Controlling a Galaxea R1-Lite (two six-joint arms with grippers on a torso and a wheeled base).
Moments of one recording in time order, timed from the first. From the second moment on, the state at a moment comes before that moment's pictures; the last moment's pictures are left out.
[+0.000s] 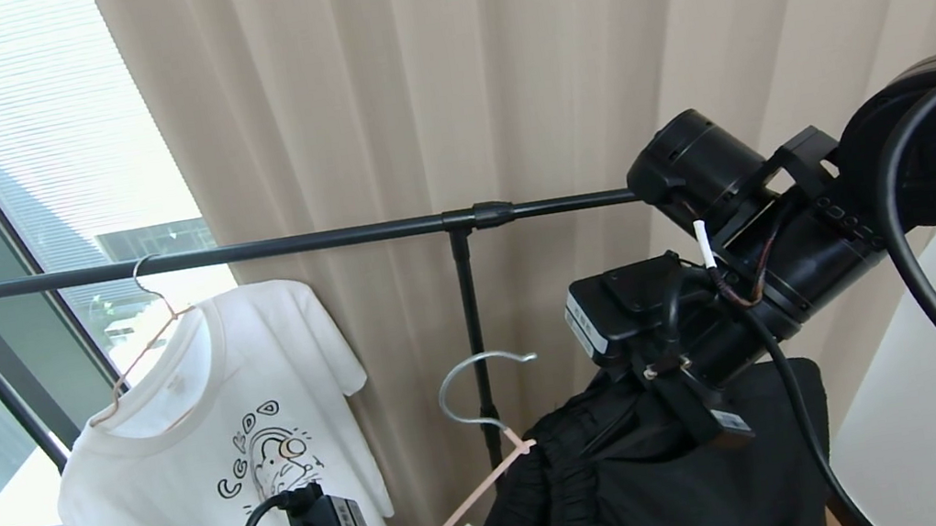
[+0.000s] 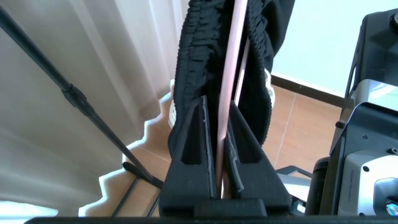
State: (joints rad) left arm -0.66 1.90 0.00 -1.57 -0.40 0.16; right arm 0.64 1.87 -1.53 0.76 0.55 -1.00
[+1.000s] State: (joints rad) left arm -0.63 1.92 0.00 -1.57 -0.40 0.14; right arm 0.64 1.87 -1.53 0.76 0.55 -1.00
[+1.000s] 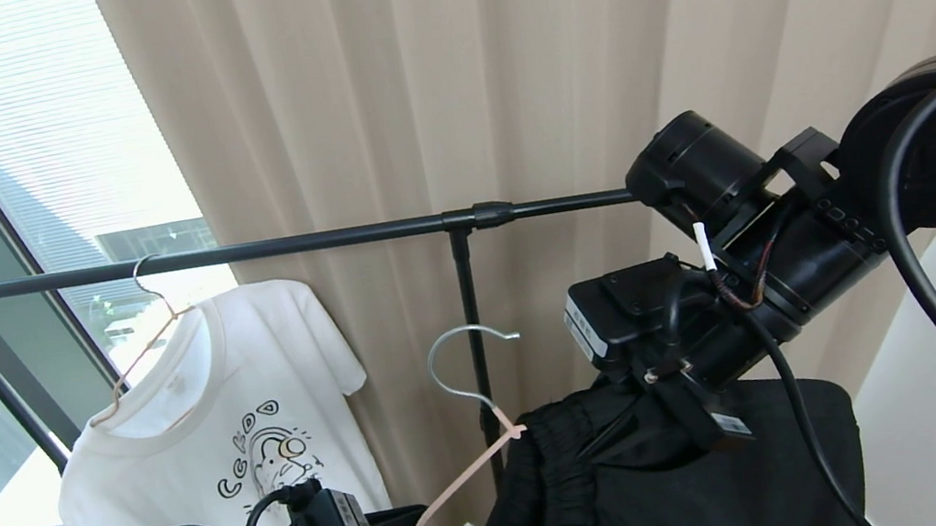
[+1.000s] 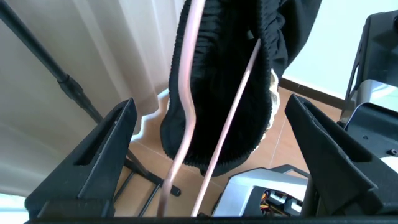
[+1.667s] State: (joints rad) left arm -0.59 1.87 0.00 -1.57 -0.40 0.14; right arm 0.64 1.85 -1.53 0.75 0.52 -1.00
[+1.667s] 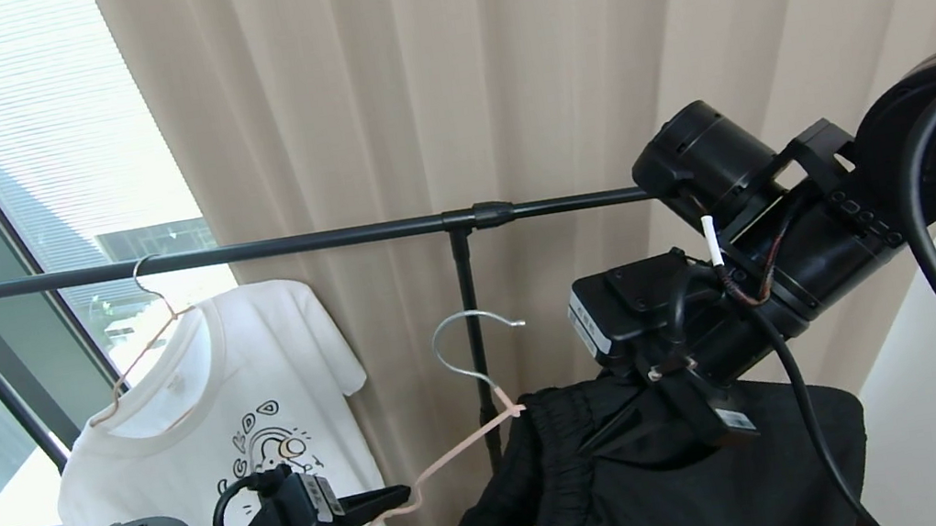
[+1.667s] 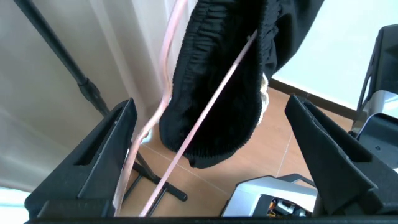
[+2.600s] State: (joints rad) left arm -0.50 1.75 -0.04 -1.57 -0.41 -0.11; right arm 0.64 1.80 -1.53 0.75 0.34 -0.97
